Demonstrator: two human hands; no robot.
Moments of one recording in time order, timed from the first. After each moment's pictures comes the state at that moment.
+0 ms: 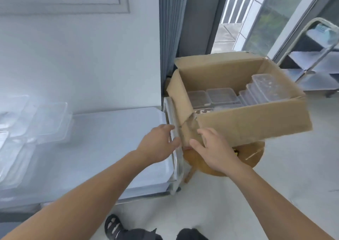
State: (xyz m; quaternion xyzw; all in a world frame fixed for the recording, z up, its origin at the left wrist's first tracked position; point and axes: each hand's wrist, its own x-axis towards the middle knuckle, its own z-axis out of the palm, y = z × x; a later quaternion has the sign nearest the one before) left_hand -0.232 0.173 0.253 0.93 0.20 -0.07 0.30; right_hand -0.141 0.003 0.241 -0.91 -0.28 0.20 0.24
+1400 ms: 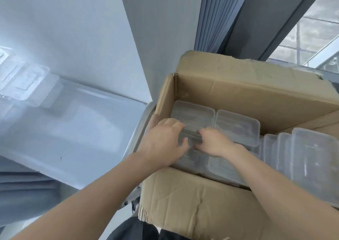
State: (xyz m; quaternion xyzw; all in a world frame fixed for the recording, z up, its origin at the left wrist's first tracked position) left_hand 0.023 0.139 0.213 0.91 0.35 -0.04 0.22; right_hand 0.202 0.076 0.130 -0.76 -0.53 0.36 -0.06
